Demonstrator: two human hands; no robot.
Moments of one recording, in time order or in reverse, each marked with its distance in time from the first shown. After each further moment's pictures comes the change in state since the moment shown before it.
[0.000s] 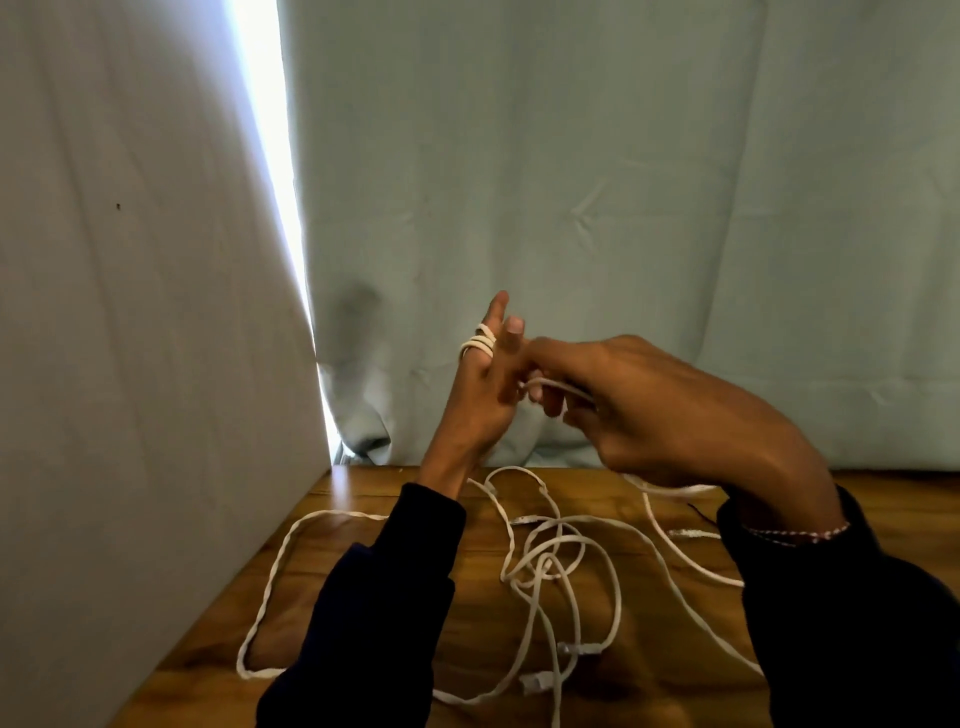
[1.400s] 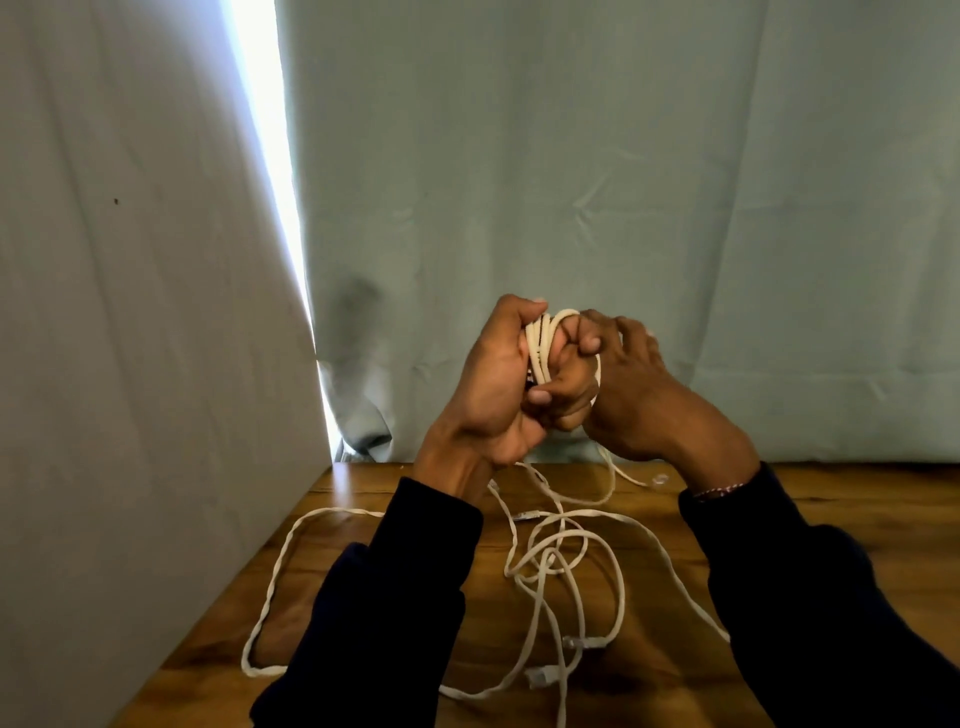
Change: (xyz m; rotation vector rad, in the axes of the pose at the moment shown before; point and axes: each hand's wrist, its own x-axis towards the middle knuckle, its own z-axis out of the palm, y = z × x) left_hand -0.015 0.054 0.011 -0.744 -0.602 -0.257; right_hand 0.030 0.047 0.045 -0.287 -0.024 0.425
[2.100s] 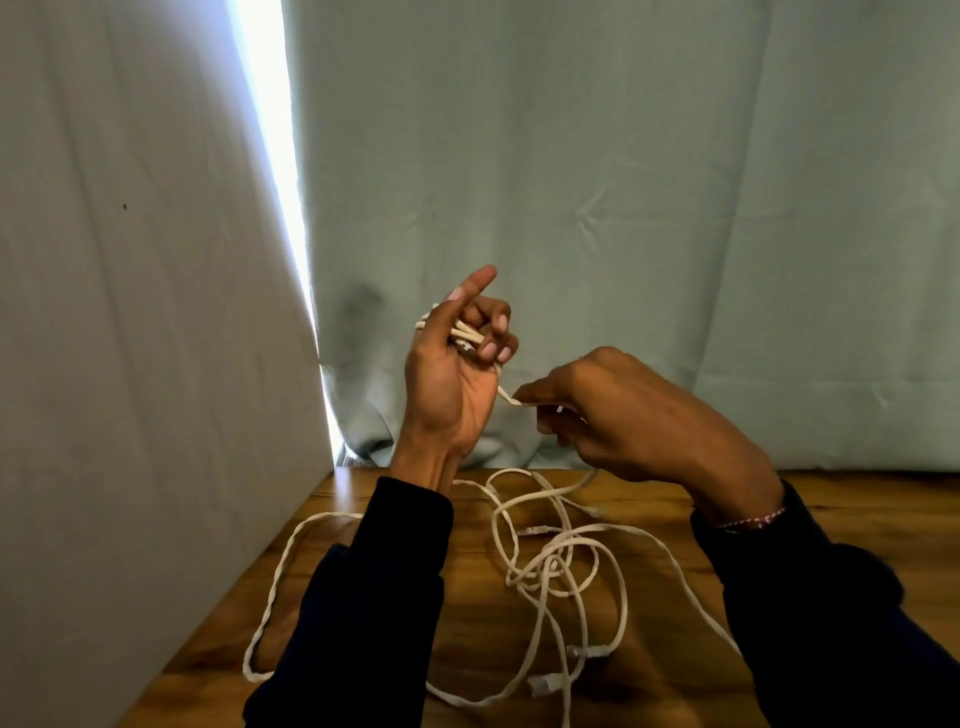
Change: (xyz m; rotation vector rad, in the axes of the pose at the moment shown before) left_hand -0.005 0.010 -0.039 0.034 0.518 0.471; right_hand -0.021 -0.022 -0.024 0.128 0.098 -0.385
